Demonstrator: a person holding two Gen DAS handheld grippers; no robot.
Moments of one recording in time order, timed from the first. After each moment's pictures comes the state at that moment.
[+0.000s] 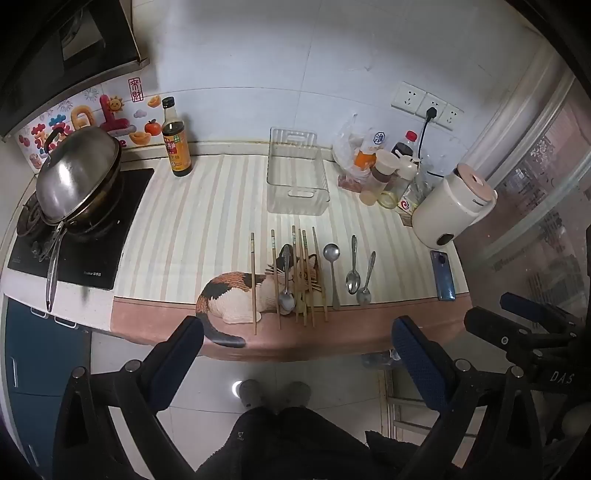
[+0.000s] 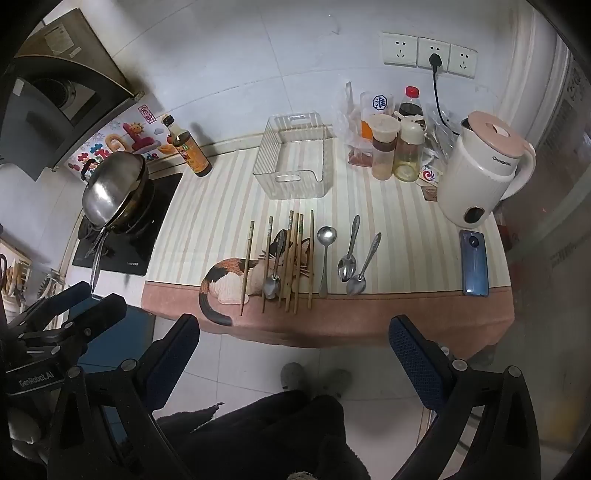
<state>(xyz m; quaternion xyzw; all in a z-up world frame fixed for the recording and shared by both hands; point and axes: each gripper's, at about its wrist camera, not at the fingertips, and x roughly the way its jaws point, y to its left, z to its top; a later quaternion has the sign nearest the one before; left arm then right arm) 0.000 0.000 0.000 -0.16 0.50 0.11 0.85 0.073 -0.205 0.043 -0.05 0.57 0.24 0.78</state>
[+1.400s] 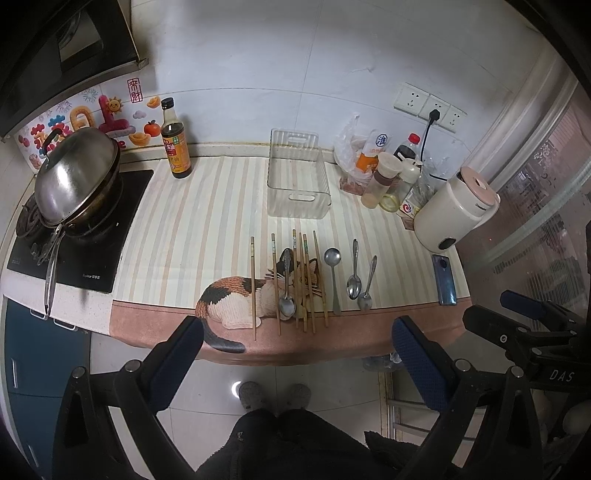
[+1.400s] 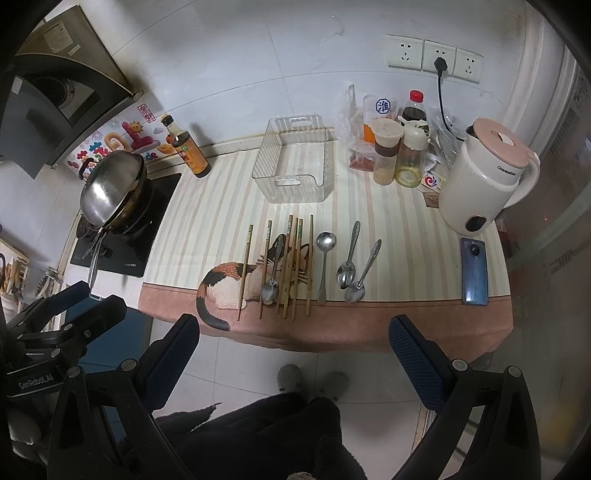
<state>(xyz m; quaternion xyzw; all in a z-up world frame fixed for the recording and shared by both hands) 0.006 0.003 0.001 -0.16 0.50 0.10 0.85 0.088 -0.198 0.043 -0.05 0.57 0.24 0.78</state>
